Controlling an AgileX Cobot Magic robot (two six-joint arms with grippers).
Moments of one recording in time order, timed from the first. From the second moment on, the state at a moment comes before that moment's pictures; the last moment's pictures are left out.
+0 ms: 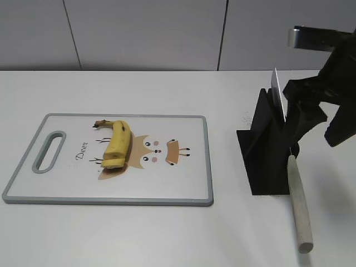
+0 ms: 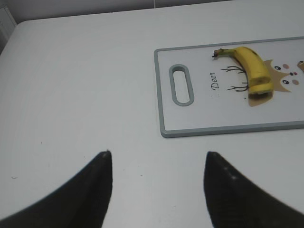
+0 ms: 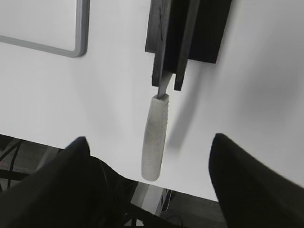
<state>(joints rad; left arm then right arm) -0.09 0.01 -0.49 -0.05 1.08 0.17 0.30 1.57 -1.19 0.25 1.19 0.12</state>
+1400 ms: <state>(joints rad) -0.09 0.01 -0.49 -0.05 1.08 0.17 0.30 0.46 -0.62 0.15 1.13 -0.18</state>
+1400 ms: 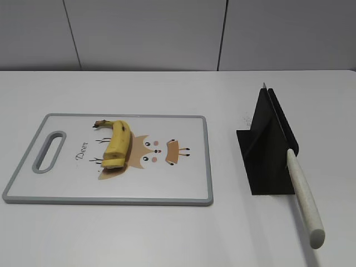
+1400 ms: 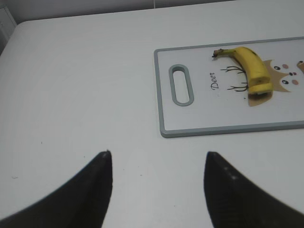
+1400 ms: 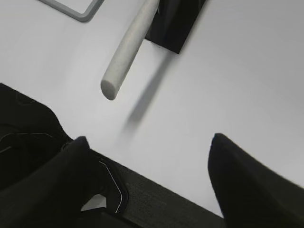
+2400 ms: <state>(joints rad) -0.09 0.01 -0.49 -0.05 1.08 0.17 0.30 0.00 -0.51 0.15 1.05 -0.20</state>
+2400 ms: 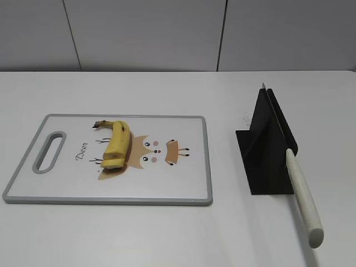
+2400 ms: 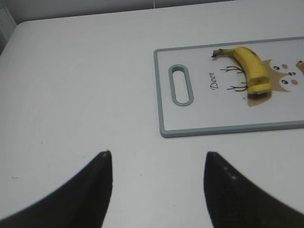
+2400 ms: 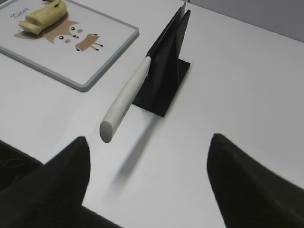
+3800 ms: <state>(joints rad) -0.09 0.01 -0.49 -0.05 1.08 0.17 0.02 -0.01 -0.51 0.16 1.05 -0.20</state>
